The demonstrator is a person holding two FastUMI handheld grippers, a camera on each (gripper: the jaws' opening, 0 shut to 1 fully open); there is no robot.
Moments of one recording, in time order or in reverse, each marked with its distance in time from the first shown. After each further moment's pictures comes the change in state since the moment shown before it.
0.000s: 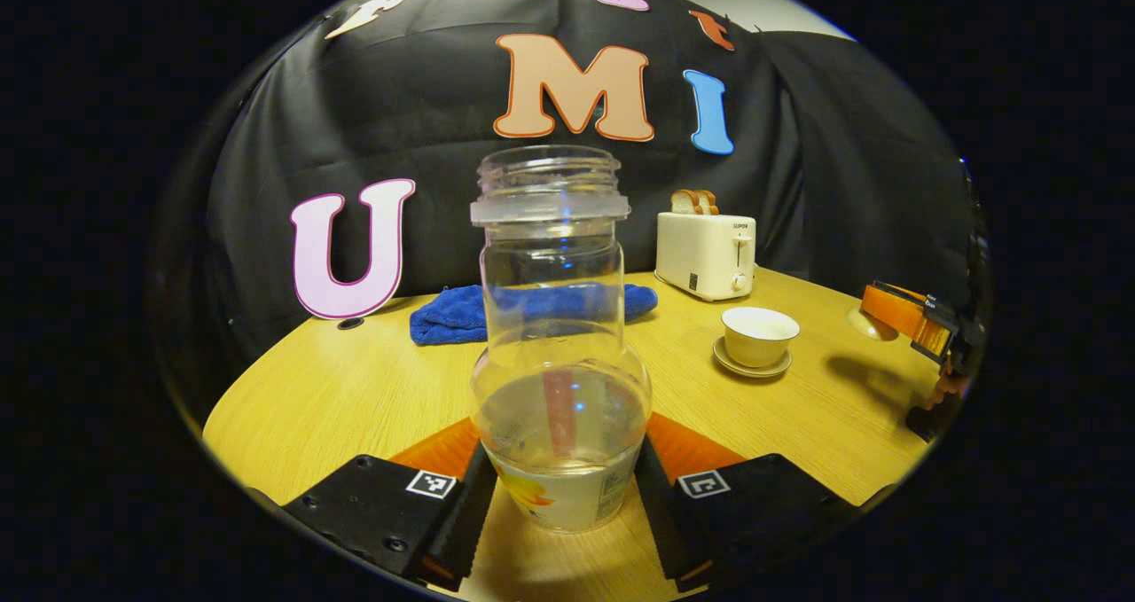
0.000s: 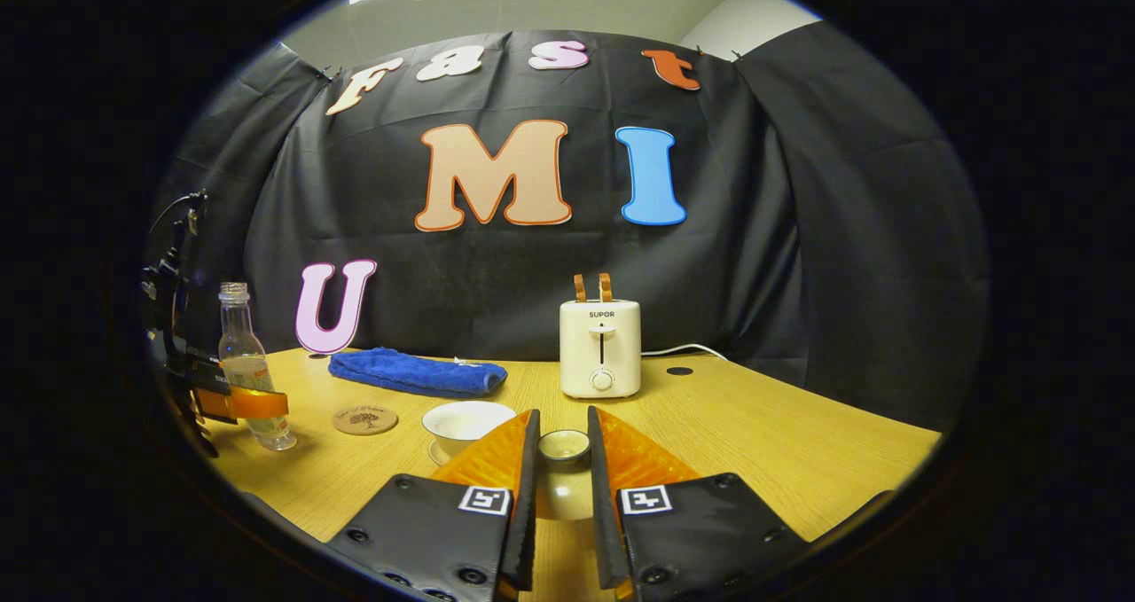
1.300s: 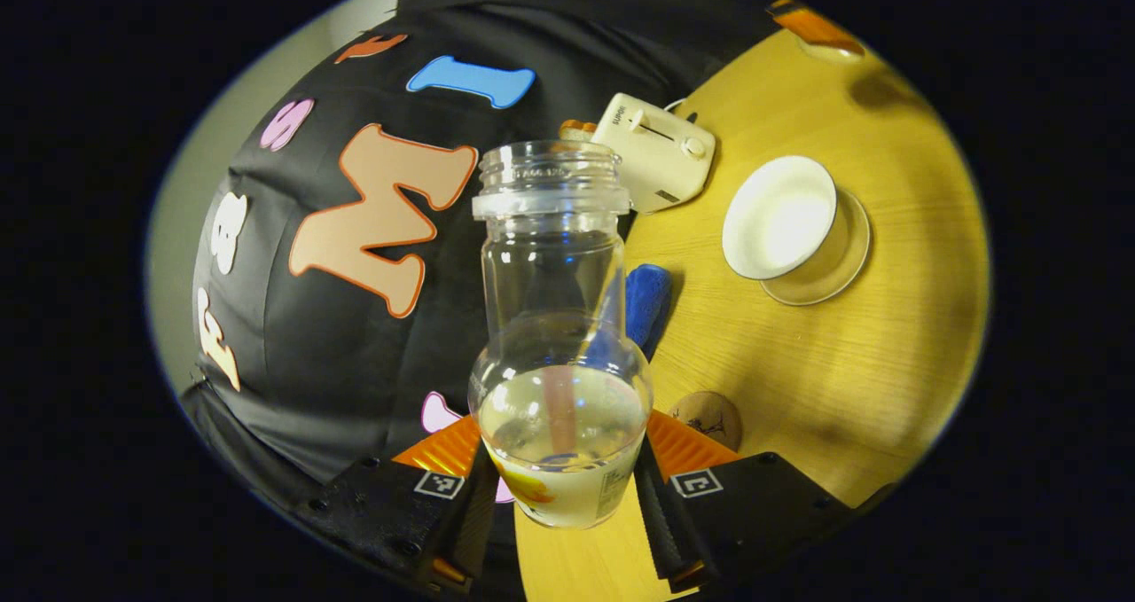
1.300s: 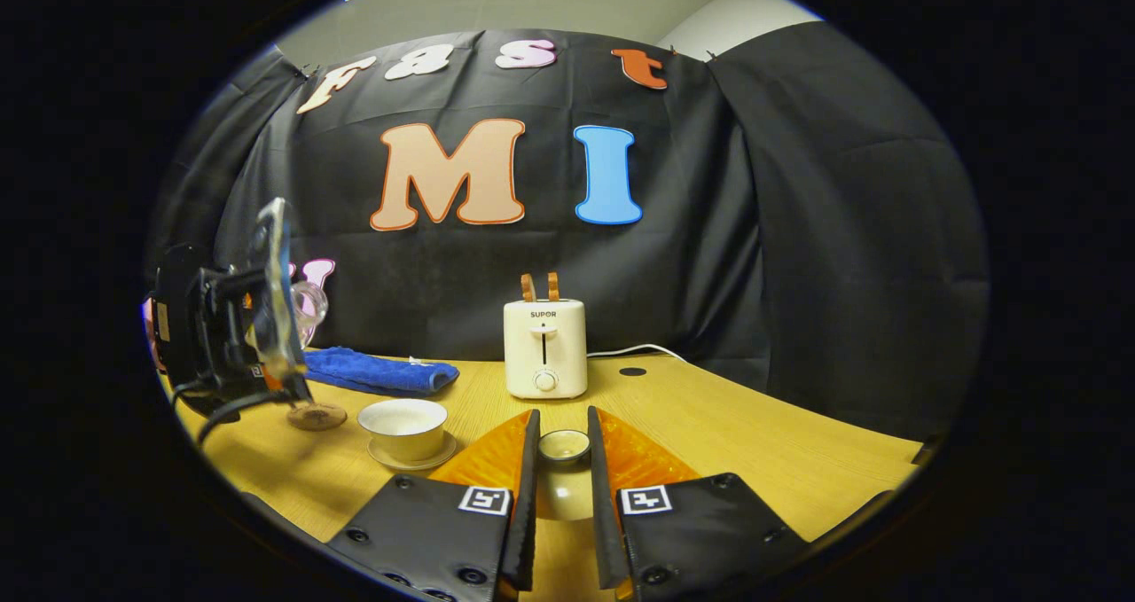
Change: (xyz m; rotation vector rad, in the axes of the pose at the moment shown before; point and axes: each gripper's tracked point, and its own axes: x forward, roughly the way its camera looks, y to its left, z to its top) left arm 0.082 -0.026 0.074 1.143 0.093 0.255; right arm 0.003 -0.059 0.001 -0.003 -0.001 -0.106
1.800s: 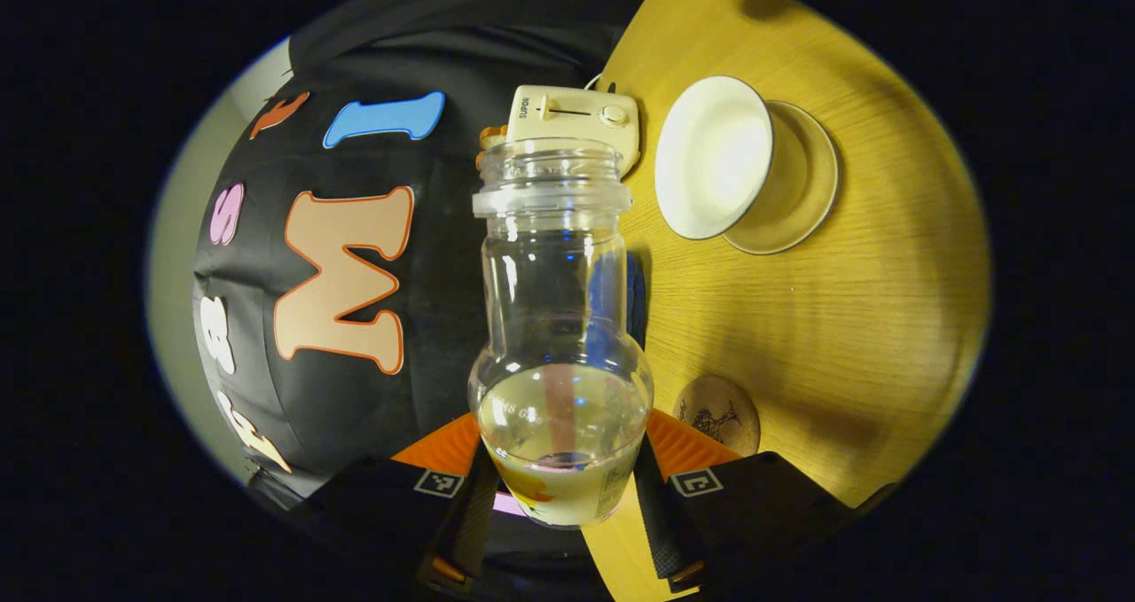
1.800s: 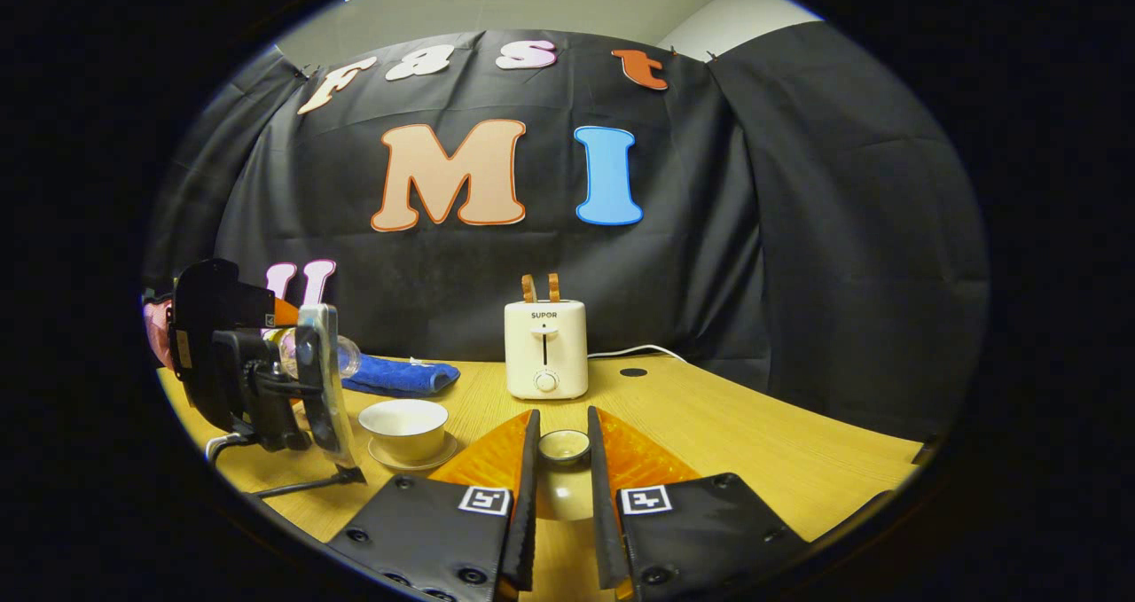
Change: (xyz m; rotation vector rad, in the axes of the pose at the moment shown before) left arm 0.020 -0.016 0.002 0.289 0.005 -0.027; right arm 0.001 0.000 0.001 0.000 -0.002 0.001
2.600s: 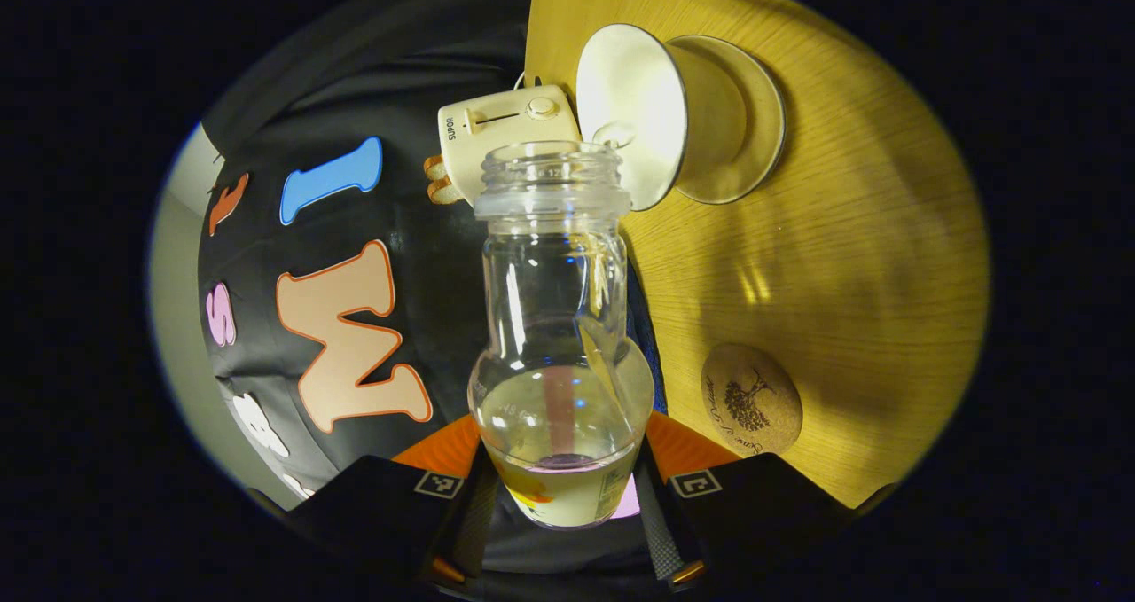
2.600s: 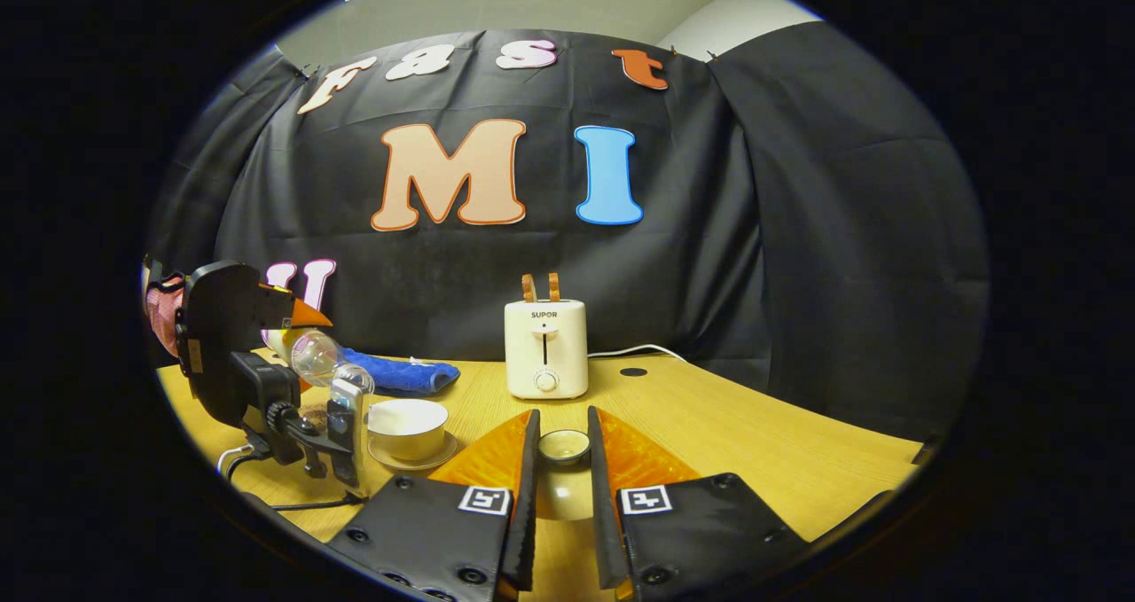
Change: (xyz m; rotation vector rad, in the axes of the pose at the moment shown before) left arm 0.002 0.006 -0.003 0.306 0.004 0.021; right arm -0.001 0.000 0.000 0.000 0.001 0.000
